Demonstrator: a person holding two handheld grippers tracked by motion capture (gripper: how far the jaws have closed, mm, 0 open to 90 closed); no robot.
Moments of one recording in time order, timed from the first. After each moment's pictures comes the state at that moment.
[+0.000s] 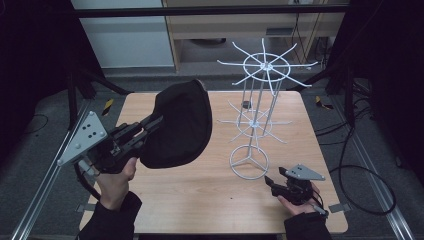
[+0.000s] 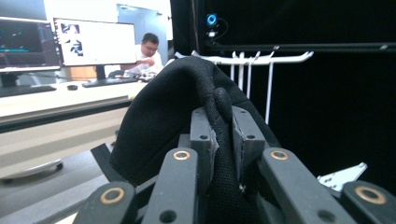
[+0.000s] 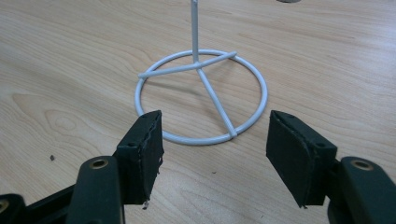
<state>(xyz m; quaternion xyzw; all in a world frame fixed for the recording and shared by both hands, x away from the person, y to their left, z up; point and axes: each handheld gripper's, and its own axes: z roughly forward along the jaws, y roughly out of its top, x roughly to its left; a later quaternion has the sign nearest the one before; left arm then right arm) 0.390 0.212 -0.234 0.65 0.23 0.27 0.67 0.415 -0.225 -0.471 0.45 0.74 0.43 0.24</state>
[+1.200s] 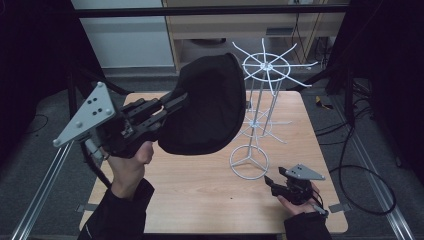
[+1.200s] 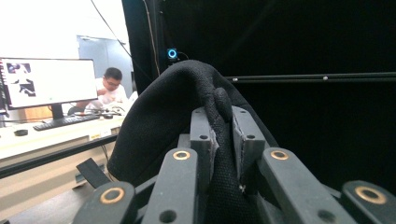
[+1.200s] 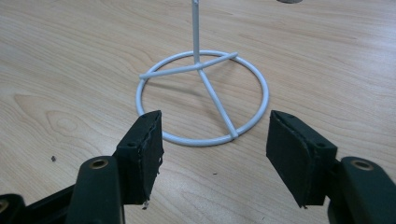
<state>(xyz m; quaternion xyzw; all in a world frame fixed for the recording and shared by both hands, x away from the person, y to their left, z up) 0.388 0.163 -0.176 0.64 0.16 0.24 0.71 0.415 -0.225 -0.471 0.45 0.74 0.44 0.23</state>
